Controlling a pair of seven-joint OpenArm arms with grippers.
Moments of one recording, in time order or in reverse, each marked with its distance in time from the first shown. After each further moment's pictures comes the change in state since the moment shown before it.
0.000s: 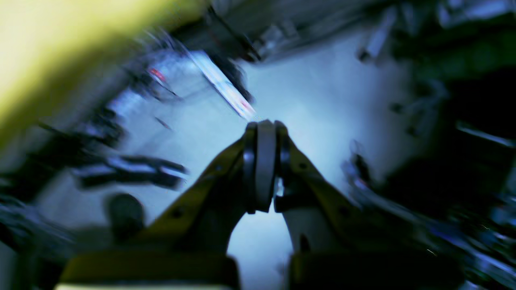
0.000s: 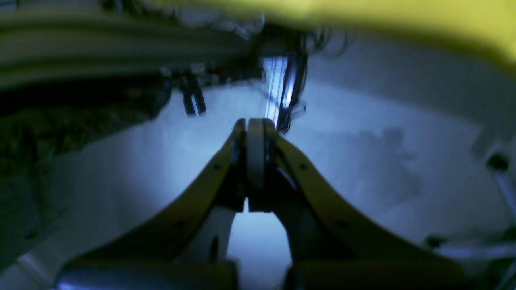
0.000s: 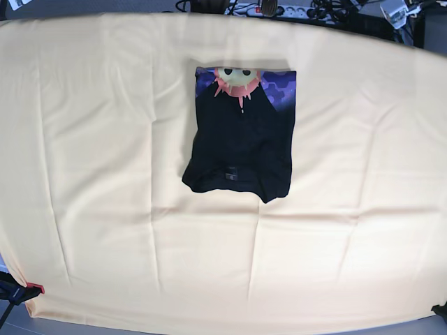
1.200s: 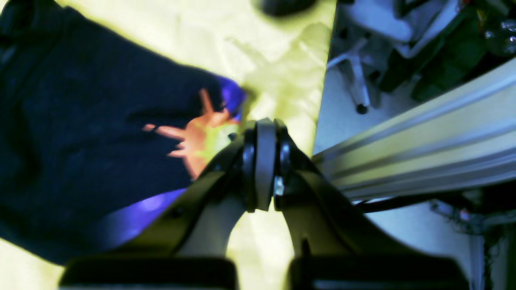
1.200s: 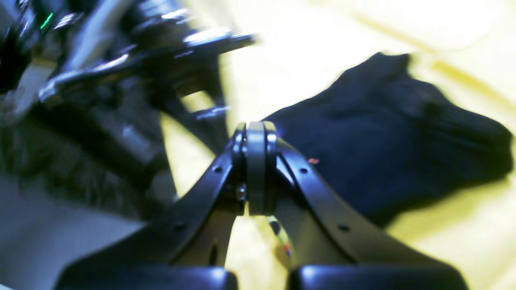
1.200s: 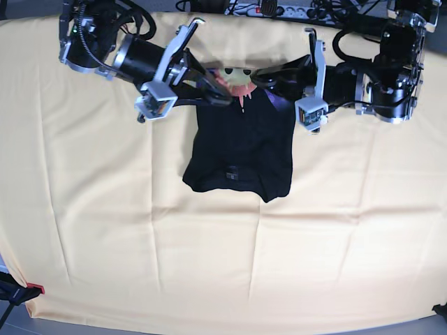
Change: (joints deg) left arm -66.8 0.2 52.9 -12.4 9.3 -0.8 -12.1; right arm 50.5 -1.7 -60.2 -0.8 -30.8 -0.2 27.3
